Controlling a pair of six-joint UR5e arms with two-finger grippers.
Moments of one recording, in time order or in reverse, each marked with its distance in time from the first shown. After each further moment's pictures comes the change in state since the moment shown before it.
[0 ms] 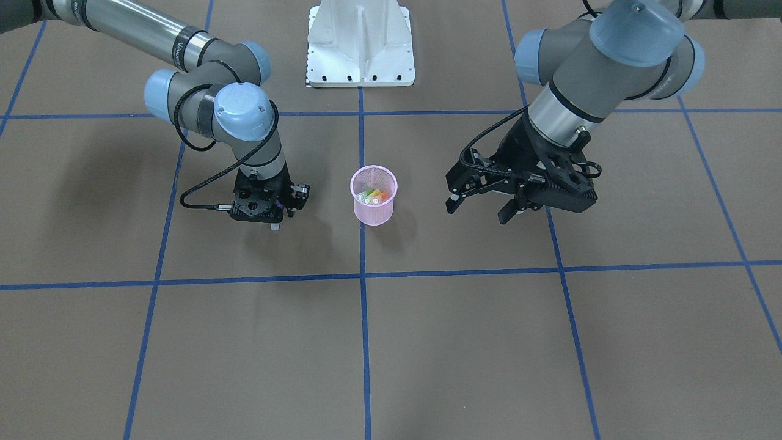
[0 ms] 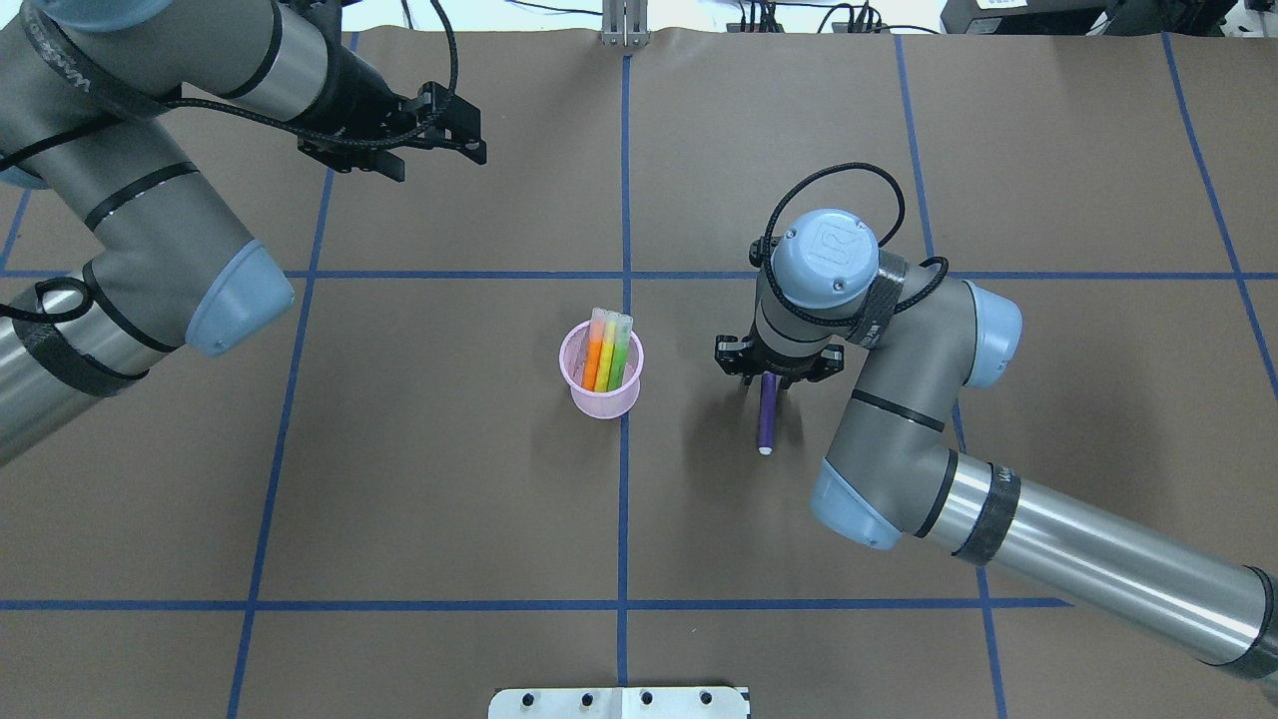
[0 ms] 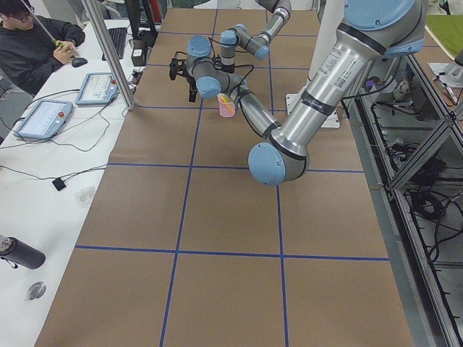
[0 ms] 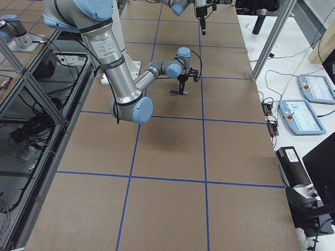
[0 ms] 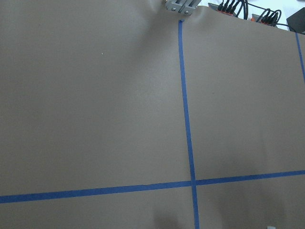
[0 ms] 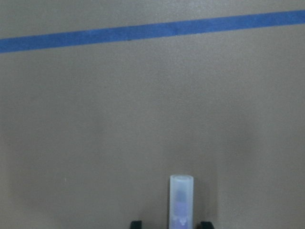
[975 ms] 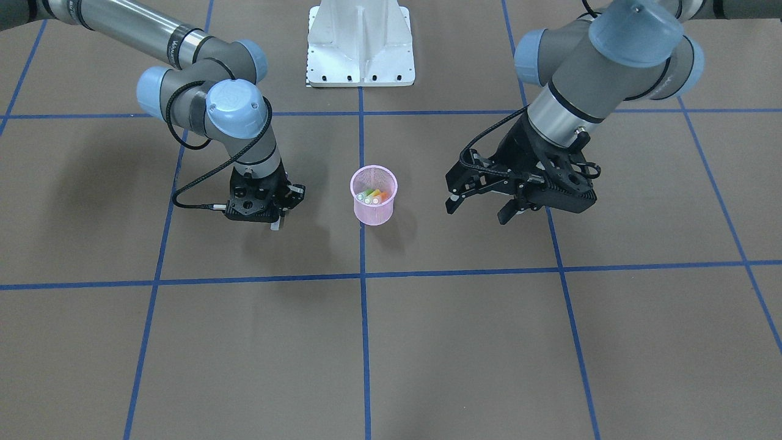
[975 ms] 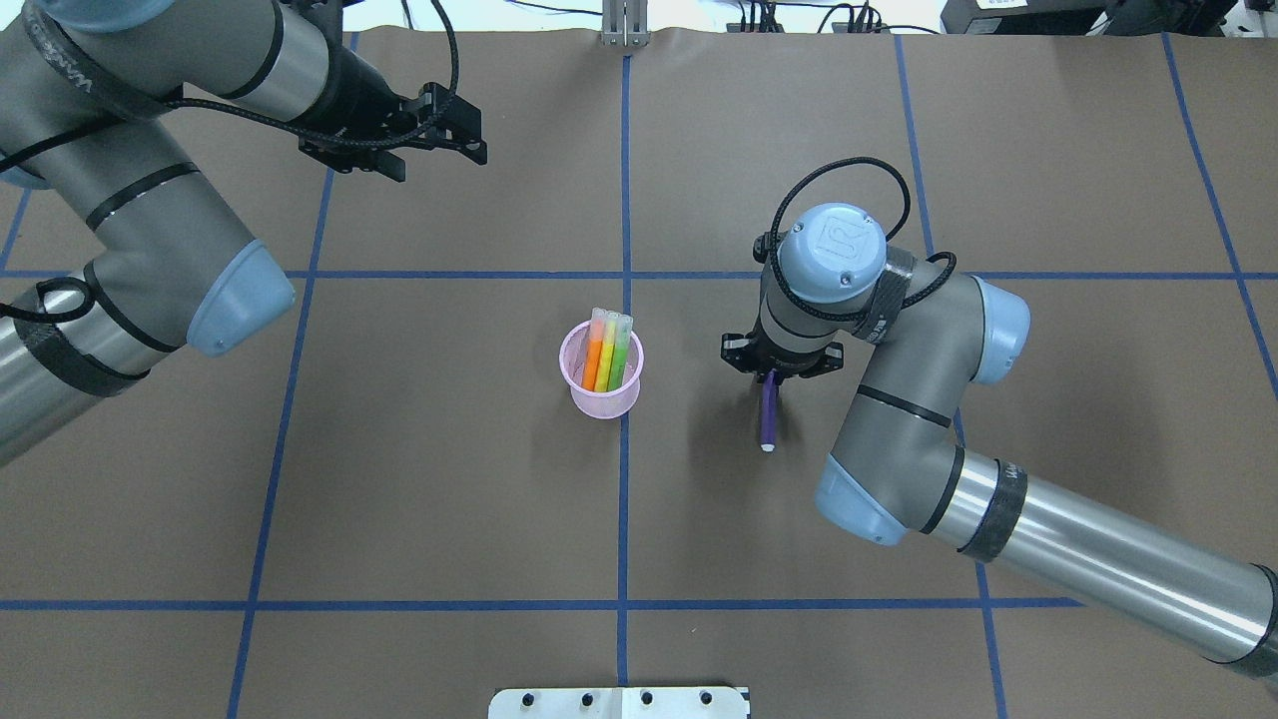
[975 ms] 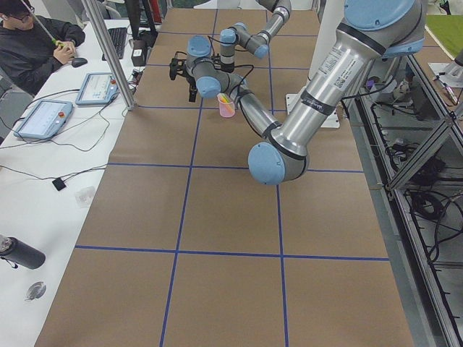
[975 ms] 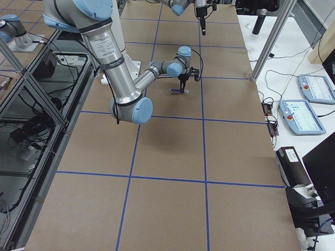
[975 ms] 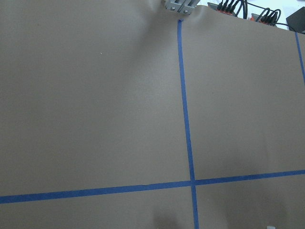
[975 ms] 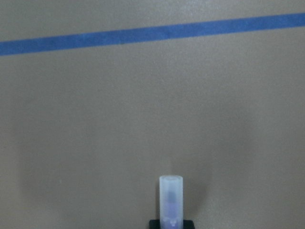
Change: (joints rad) left arm 0.000 -0.001 0.002 0.001 0.001 0.002; right arm 0.034 -0.006 0.045 -0.004 0.025 -0.013
